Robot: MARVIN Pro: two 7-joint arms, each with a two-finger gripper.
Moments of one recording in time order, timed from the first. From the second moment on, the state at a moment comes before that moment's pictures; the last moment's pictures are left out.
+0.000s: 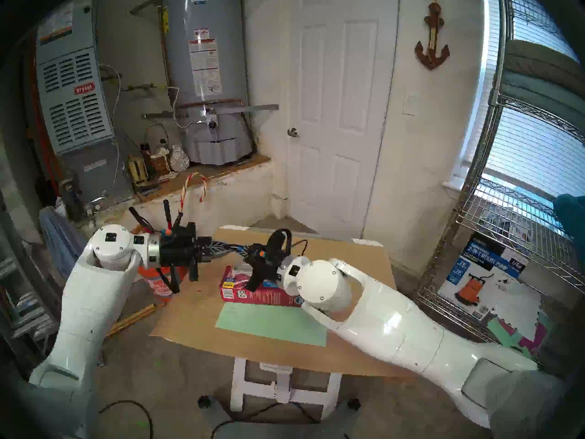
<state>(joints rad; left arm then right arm) 1.28 -1.15 -1.58 -1.48 -0.03 -0.05 -1.30 -1.03 -1.00 0.61 -1.72 0.16 0.20 0.12</state>
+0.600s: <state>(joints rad) 1.28 -1.14 -1.60 -1.49 -0.04 -0.05 -1.32 -1.02 -0.96 0.64 -1.70 0.16 0.19 0.13</state>
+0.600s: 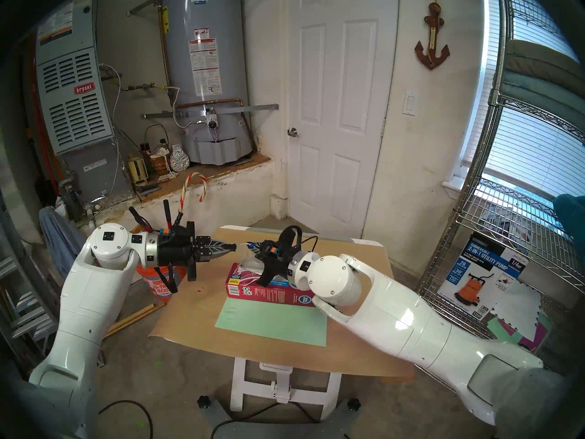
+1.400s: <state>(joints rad) 1.23 -1.16 -1.54 -1.48 -0.03 -0.05 -1.32 -1.04 -0.94 0.64 -1.74 0.18 0.19 0.12</state>
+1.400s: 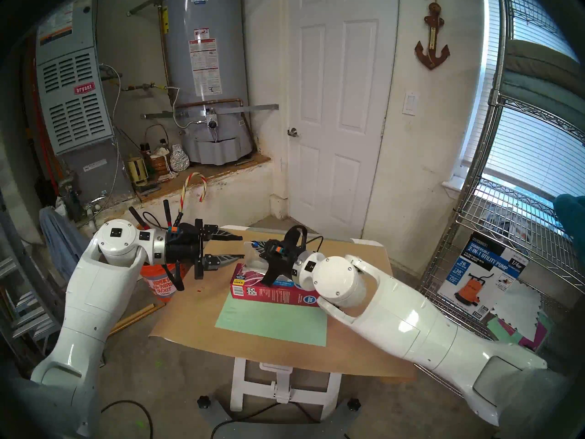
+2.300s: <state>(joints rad) 1.19 -1.18 -1.54 -1.45 -0.02 -0.05 -1.32 -1.05 -0.92 0.64 -1.77 0.18 0.19 0.10</state>
